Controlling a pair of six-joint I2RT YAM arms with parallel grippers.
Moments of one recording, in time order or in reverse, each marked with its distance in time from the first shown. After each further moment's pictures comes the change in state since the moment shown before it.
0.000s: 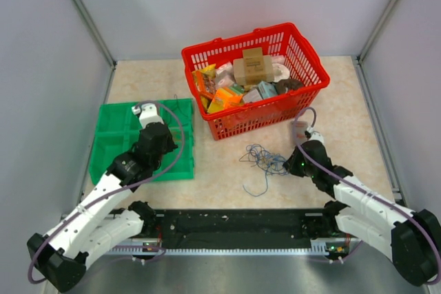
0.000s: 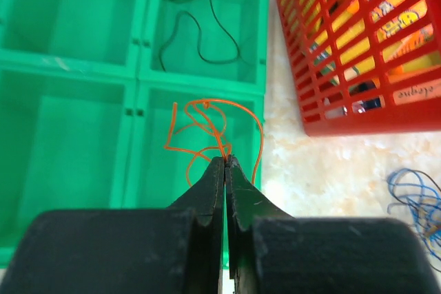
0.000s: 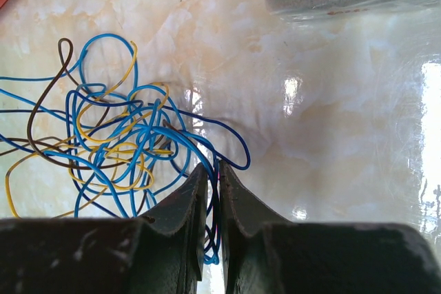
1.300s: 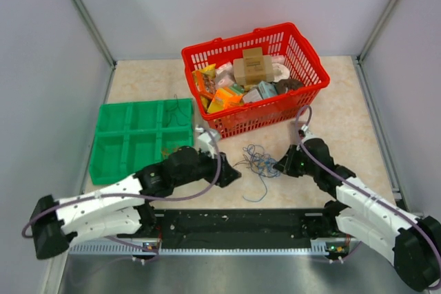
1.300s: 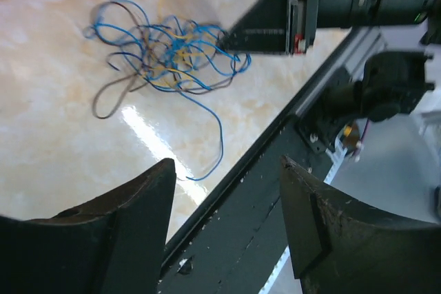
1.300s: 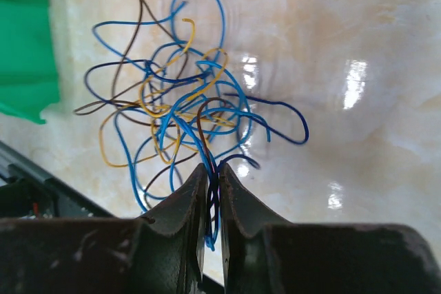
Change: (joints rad) left arm -0.404 0.008 -0.214 0.422 0.562 -0.112; right arm 0.000 -0.037 0.014 0.005 -0.245 0.005
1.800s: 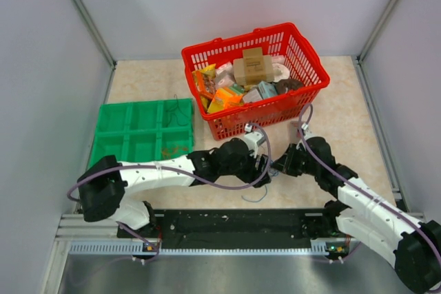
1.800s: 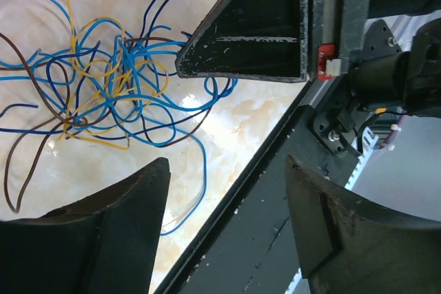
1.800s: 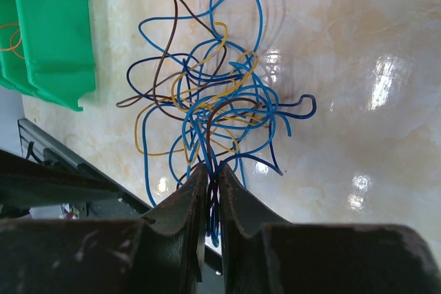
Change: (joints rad) left arm -0.147 0.622 0.319 0.080 0.052 0.075; right arm 0.000 -0.041 0.034 -0.025 -0.082 0.042
